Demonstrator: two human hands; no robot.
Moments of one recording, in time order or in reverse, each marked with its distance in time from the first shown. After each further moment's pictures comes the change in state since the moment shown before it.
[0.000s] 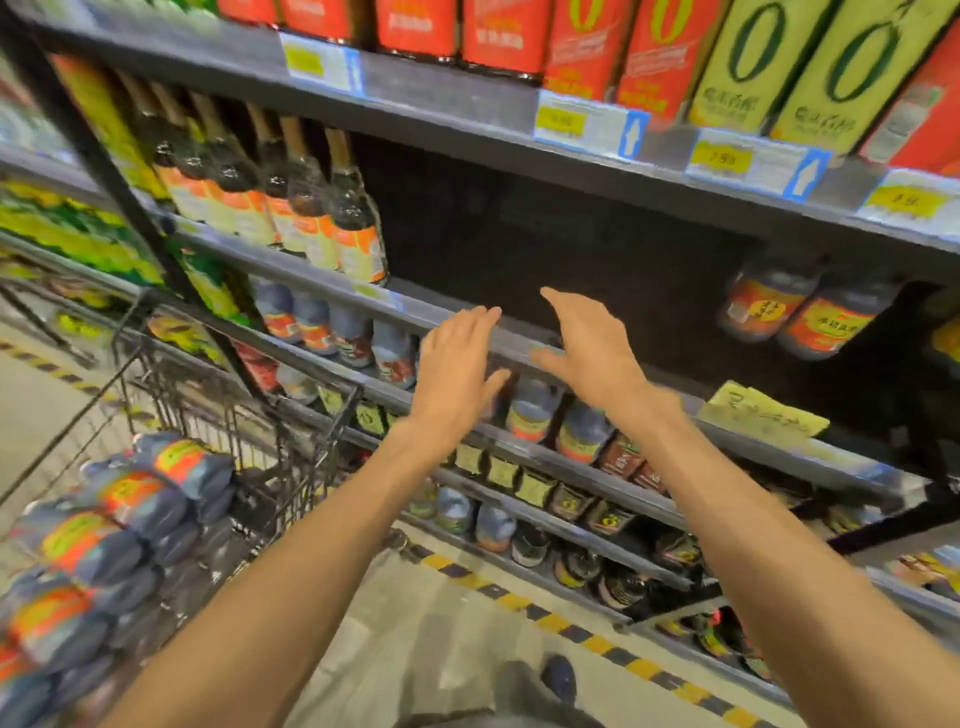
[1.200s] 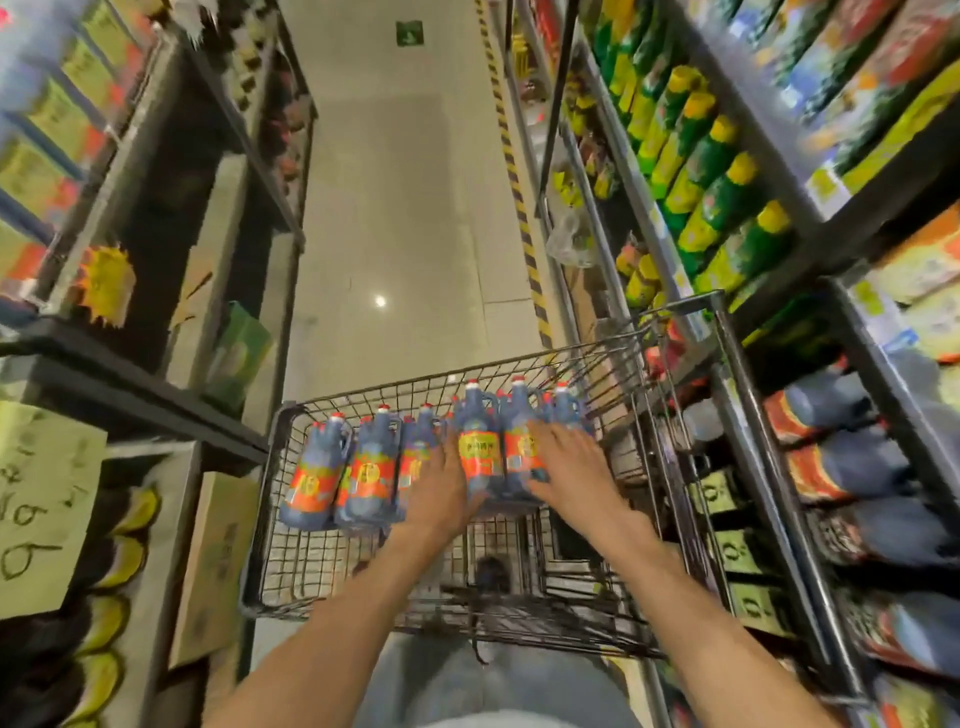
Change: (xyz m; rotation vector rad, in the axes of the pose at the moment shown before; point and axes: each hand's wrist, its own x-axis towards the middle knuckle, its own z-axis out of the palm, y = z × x) left_hand -0.312 -0.464 -0.086 -0.130 -0.037 -1.381; right_hand 0.119 -0.525 0.348 0.012 -0.690 -0.928
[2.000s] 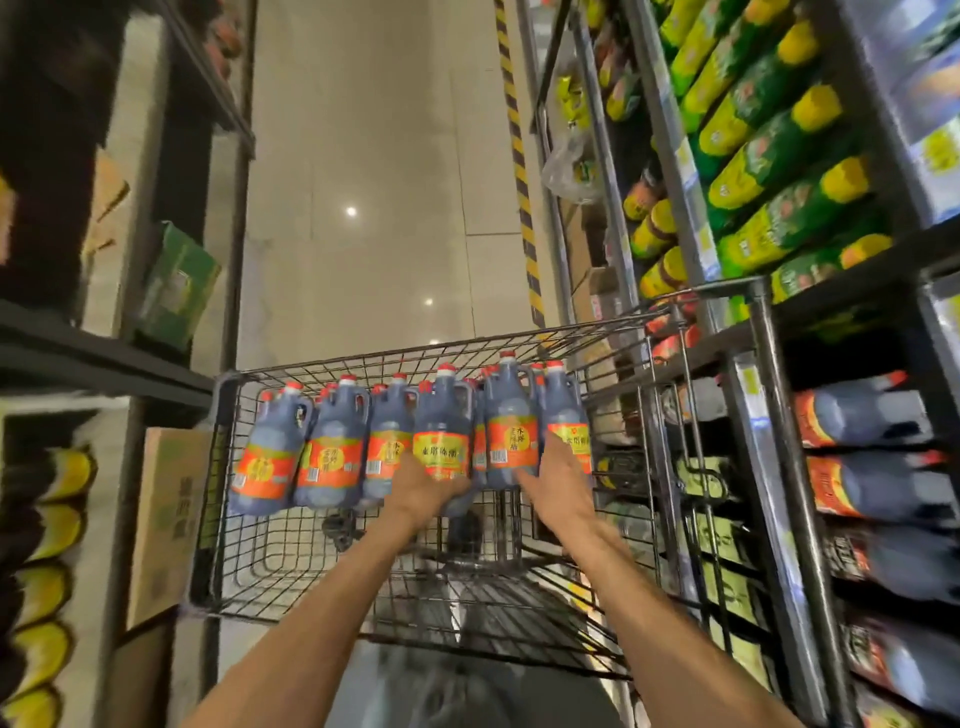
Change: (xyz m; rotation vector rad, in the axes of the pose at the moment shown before) left_hand 0.053 -0.024 0.035 -0.660 -0.188 -0.521; right_hand 0.055 0.026 0.079 0.396 -0.139 0.507
